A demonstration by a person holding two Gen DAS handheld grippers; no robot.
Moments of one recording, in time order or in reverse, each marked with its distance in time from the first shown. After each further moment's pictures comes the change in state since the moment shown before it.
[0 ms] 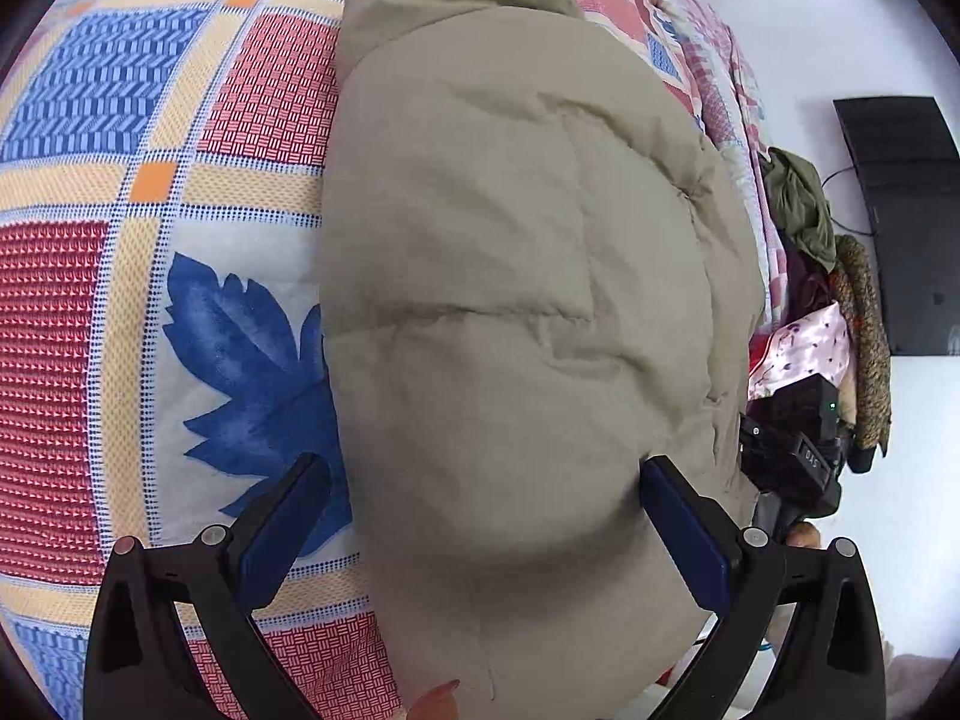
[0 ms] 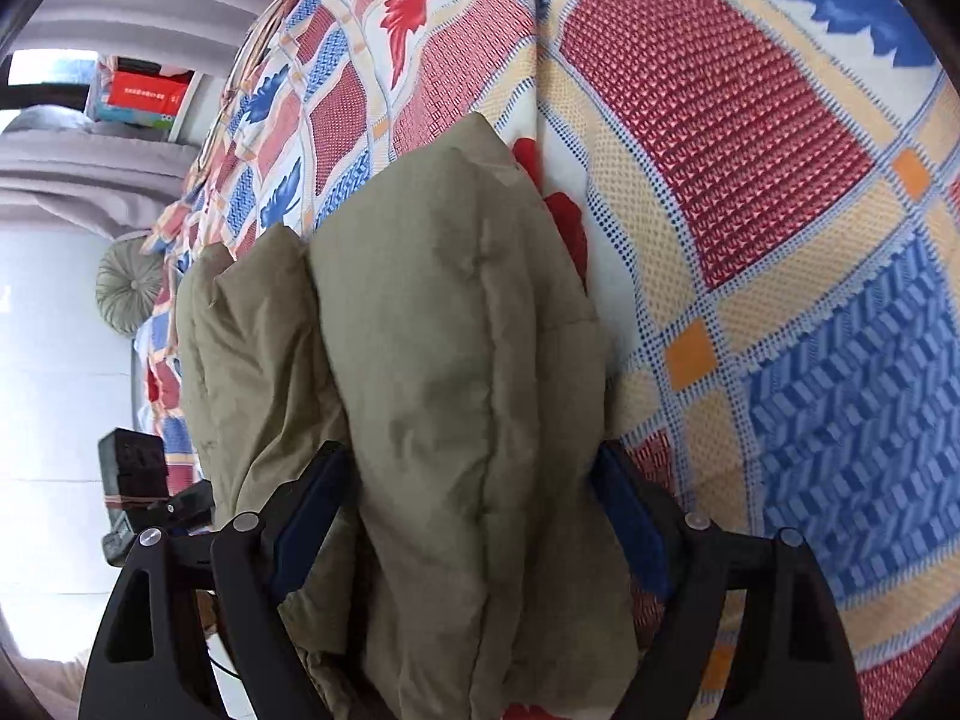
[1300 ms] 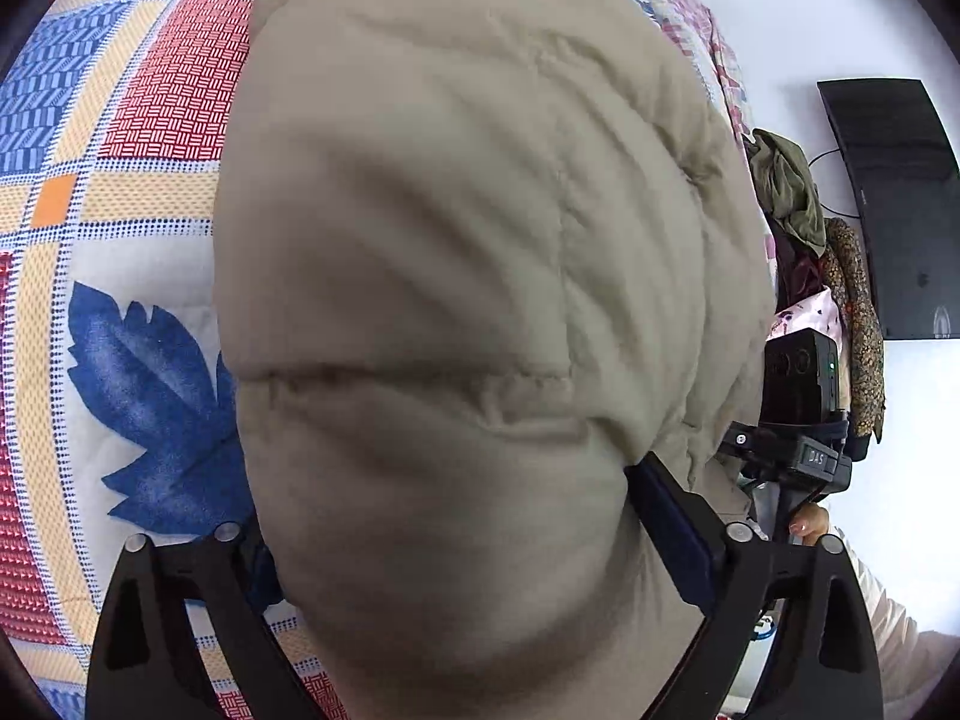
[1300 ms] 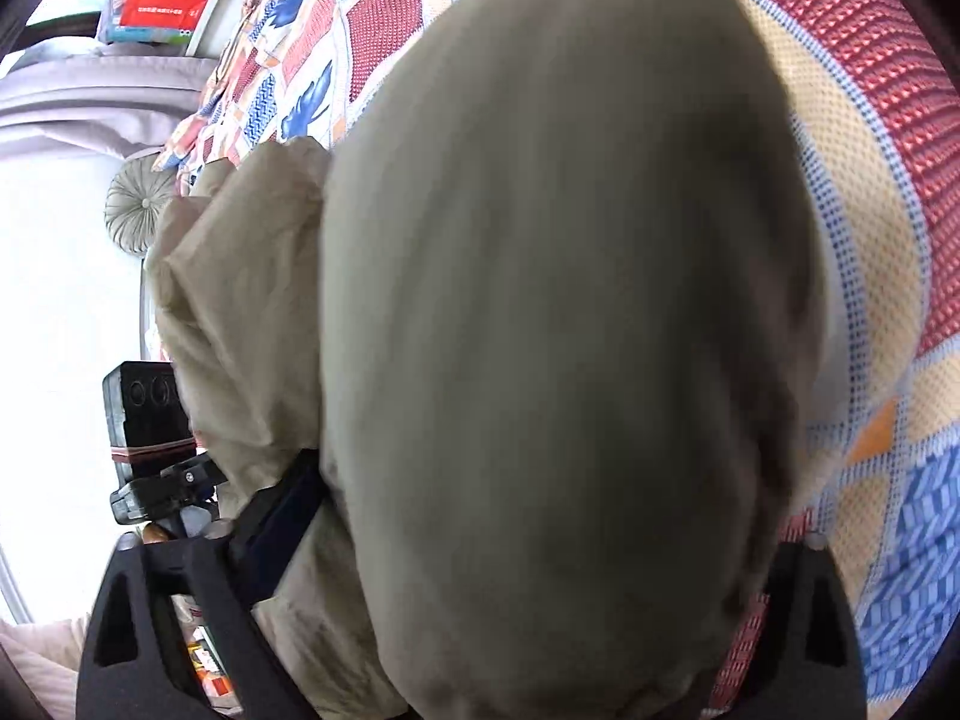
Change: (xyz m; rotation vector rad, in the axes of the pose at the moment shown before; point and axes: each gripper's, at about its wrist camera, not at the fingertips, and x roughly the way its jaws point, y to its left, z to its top) left arm 0.046 -0.028 0.023 0.060 0.031 -0.049; right arm 0.063 0.045 0.026 -0.108 0.204 0.024
